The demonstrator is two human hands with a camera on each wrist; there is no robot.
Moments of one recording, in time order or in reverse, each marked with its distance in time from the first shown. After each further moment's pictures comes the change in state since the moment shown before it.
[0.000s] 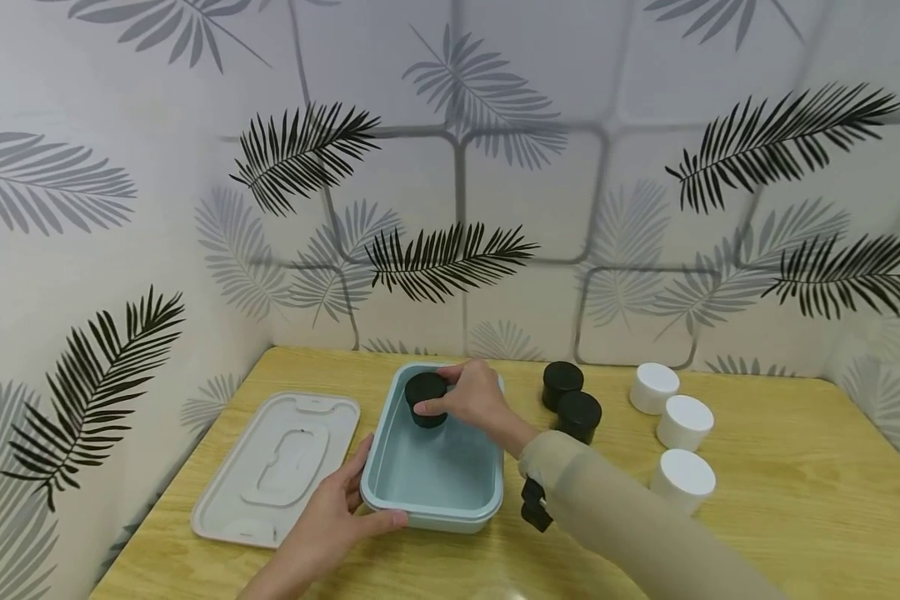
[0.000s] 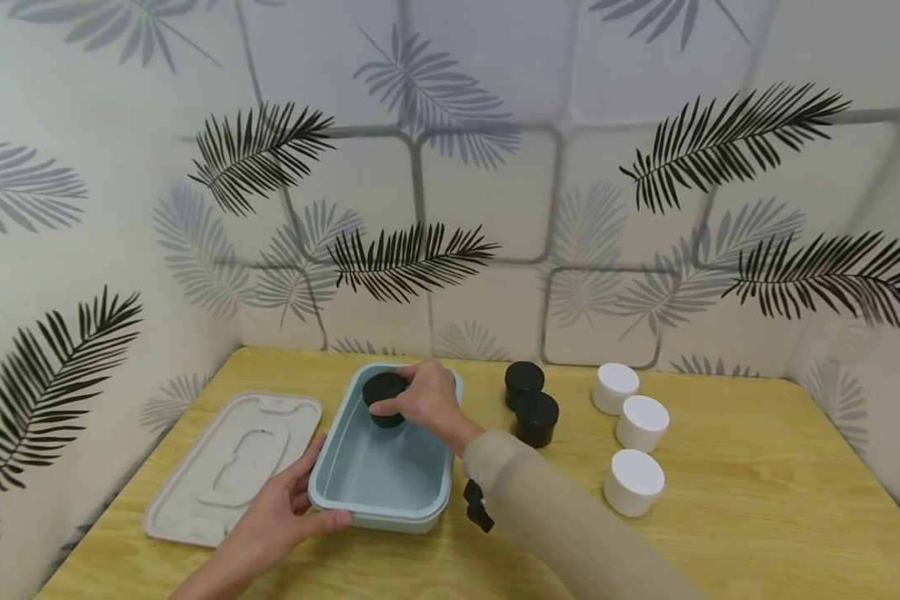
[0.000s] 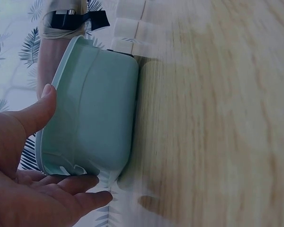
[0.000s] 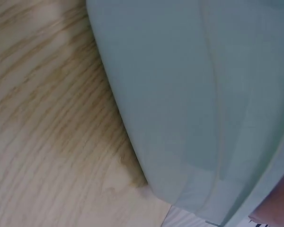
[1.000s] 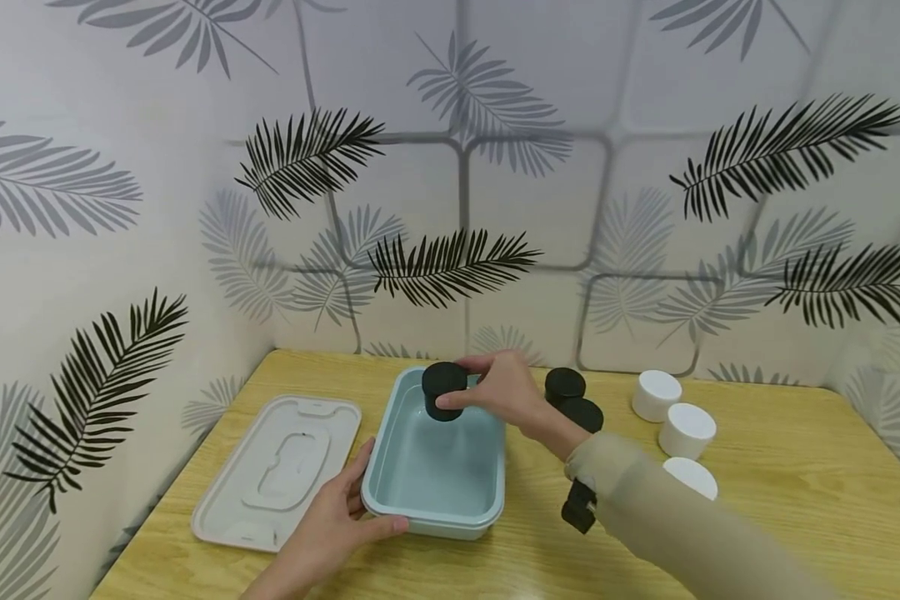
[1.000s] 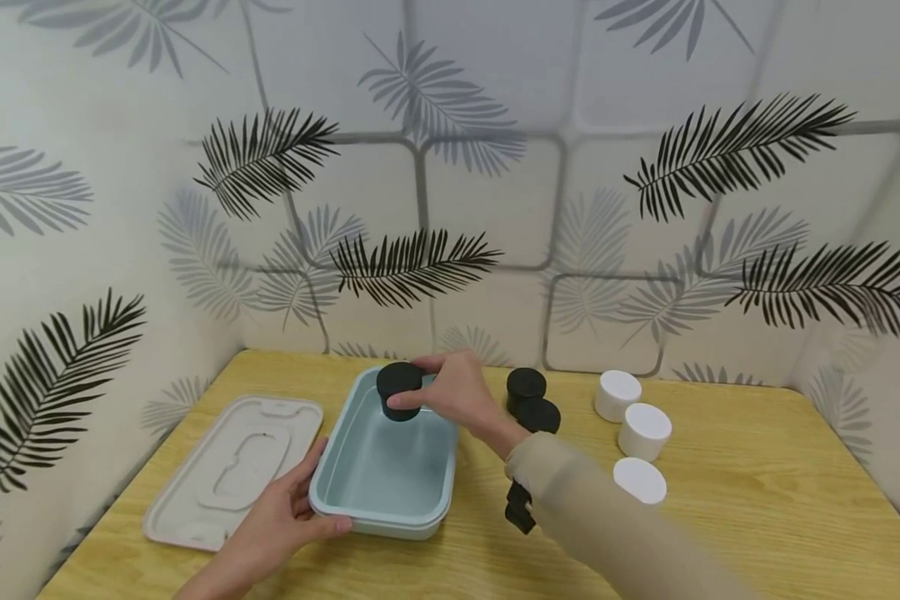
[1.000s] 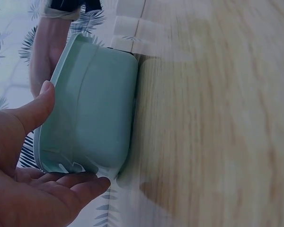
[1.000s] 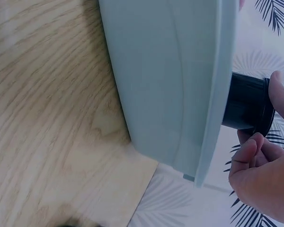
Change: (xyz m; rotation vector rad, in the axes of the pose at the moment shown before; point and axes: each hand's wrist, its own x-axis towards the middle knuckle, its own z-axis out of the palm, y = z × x) left_hand 0.000 -0.002 -0.002 0.017 0.002 0.026; right_hand -0.011 0.000 -0.048 0.068 -0.061 -0.090
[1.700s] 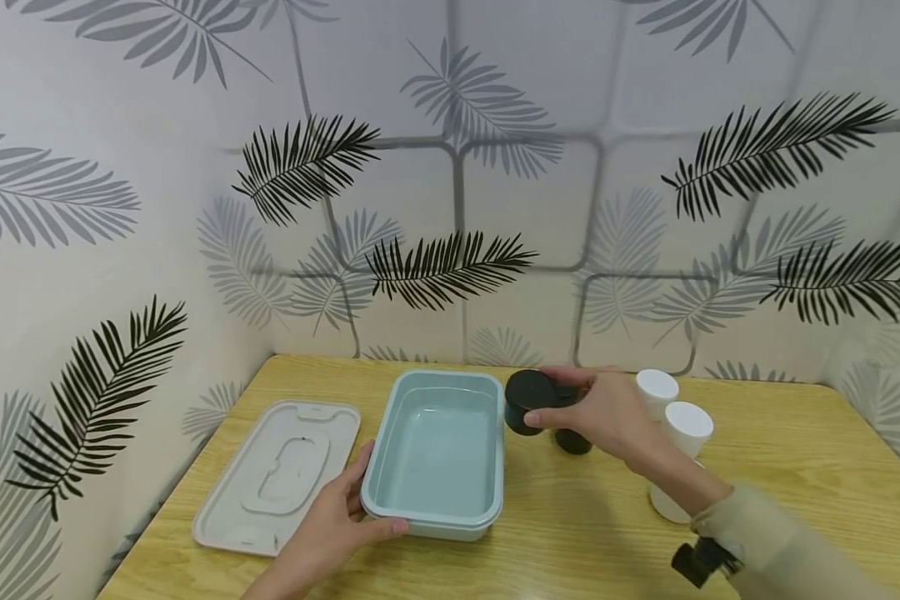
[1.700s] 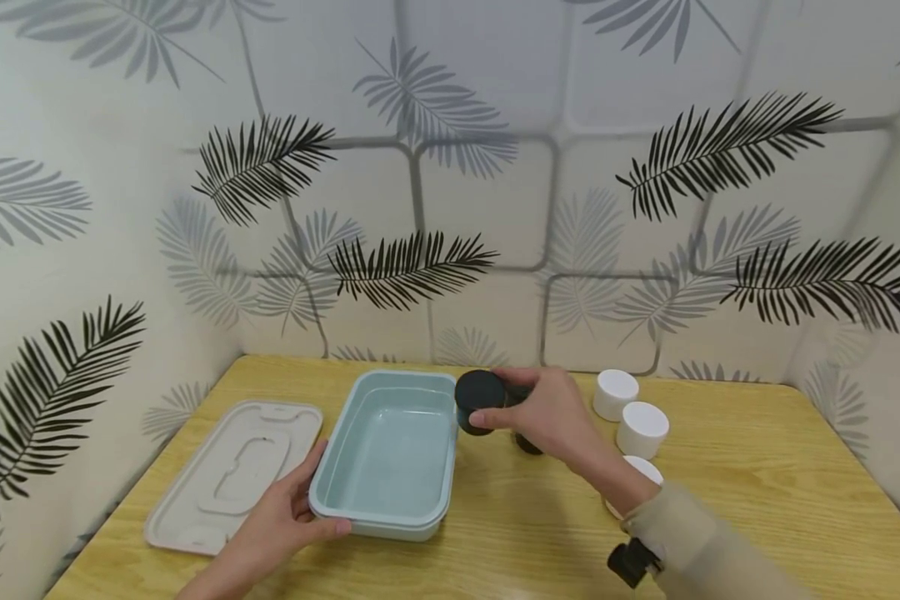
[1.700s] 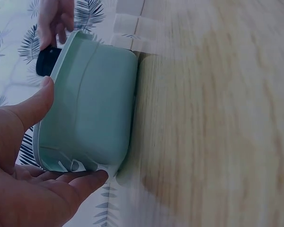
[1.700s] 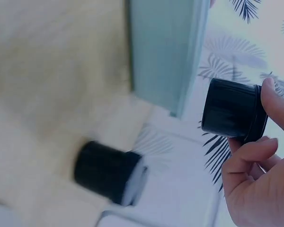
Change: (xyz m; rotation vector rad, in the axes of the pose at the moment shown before) left_hand 0.002 0.003 -0.001 -0.038 -0.024 -0.010; right_hand -0.075 0.018 -0.091 -0.109 0.077 0.027
